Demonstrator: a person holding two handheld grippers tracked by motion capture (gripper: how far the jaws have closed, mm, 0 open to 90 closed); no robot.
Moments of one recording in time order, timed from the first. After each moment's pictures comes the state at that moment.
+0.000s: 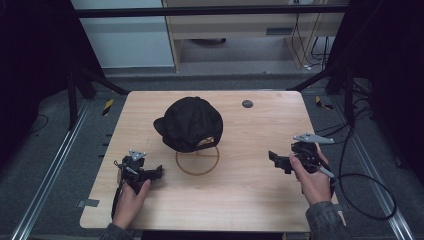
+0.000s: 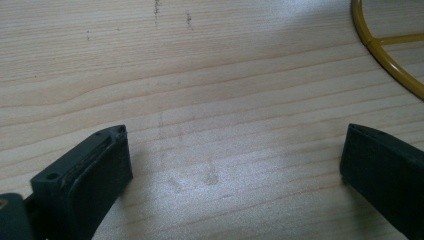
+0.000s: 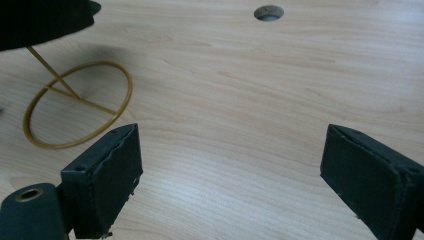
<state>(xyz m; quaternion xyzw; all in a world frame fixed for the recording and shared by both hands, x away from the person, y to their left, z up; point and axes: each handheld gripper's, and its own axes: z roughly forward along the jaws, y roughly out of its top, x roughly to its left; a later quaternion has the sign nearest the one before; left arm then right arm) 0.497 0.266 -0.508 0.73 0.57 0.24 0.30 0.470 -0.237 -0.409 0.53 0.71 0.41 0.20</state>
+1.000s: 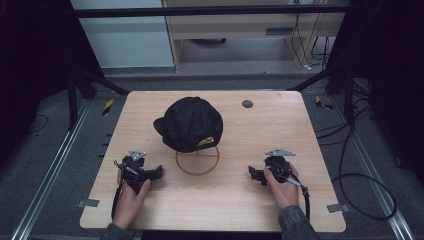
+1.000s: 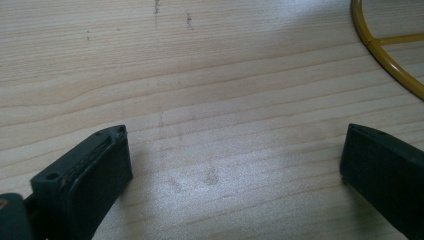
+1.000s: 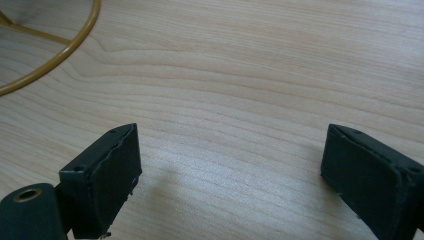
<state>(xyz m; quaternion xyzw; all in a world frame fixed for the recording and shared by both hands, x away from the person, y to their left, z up) 0.497 0.266 -0.508 0.73 0.57 0.24 0.30 0.490 -0.185 -0.504 0.55 0.73 0.36 0.18</state>
